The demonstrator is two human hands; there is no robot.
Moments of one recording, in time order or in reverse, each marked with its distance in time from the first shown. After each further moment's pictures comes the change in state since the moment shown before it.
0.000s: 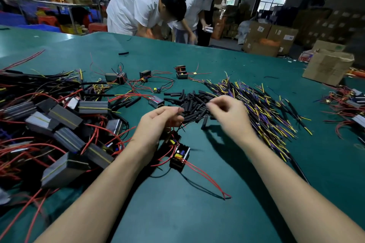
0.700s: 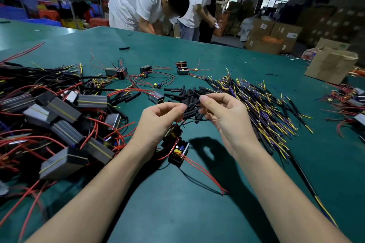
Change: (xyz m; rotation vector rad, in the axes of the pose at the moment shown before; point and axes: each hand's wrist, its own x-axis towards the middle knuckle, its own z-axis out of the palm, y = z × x) left_hand -0.006 -0.002 0.004 0.079 0.016 0.120; right_hand -0.036 -0.052 0.006 0.645 0.009 0.286
